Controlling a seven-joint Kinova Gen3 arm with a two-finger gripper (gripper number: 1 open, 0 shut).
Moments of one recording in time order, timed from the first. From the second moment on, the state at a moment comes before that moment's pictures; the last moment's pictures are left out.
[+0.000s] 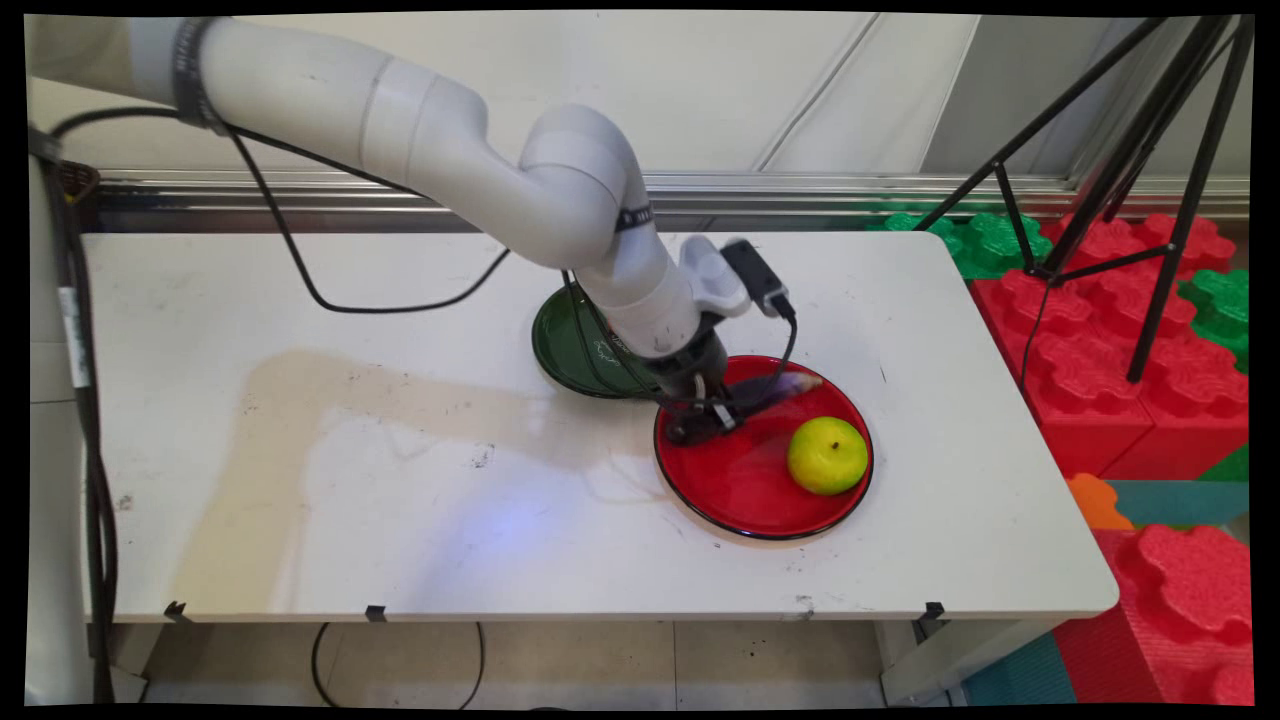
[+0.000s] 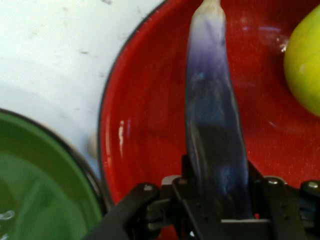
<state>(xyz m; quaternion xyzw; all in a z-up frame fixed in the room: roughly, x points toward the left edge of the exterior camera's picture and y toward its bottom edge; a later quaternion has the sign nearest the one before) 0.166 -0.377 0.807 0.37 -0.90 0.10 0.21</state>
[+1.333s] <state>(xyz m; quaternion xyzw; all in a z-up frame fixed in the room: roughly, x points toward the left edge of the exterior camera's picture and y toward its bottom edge) 0.260 -0.345 0.937 0.48 -0.83 0.18 0.23</state>
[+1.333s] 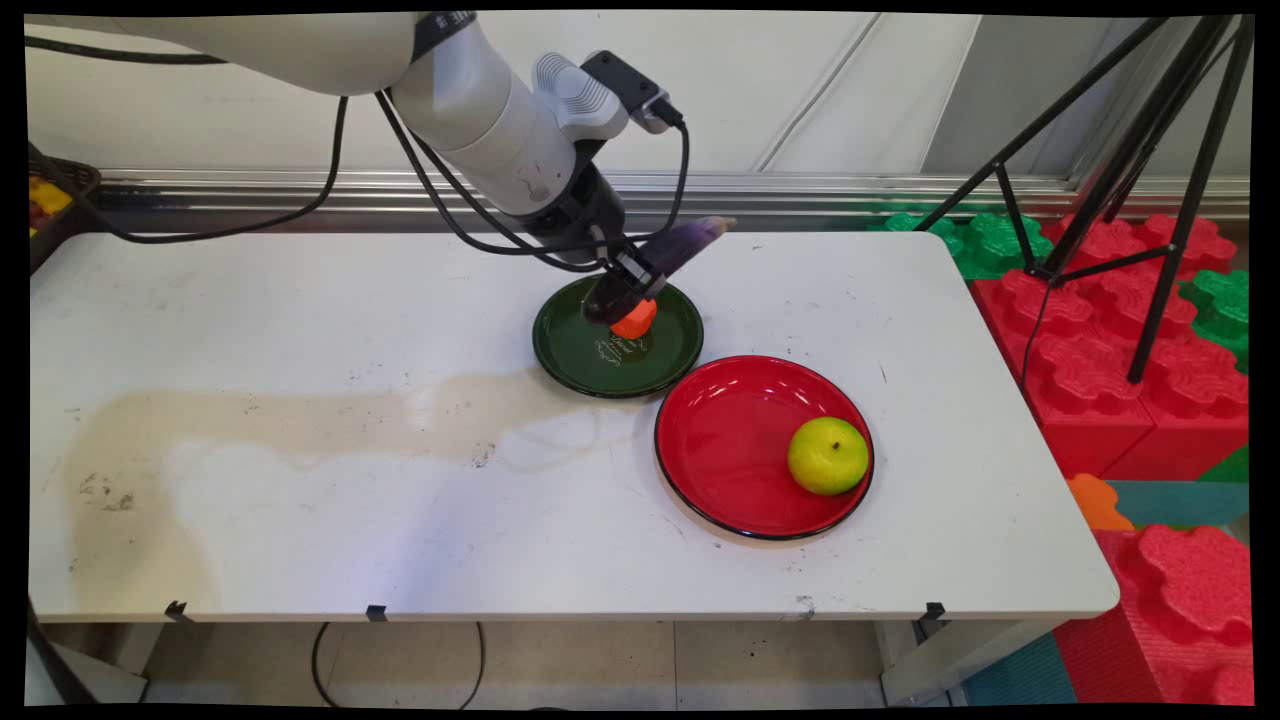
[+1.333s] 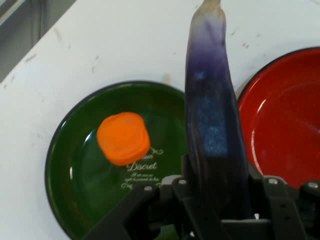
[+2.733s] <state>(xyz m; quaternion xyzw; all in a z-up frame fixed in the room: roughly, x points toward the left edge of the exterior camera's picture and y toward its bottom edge) 0.264 -0.409 0.863 0.48 -0.85 0.16 0.17</state>
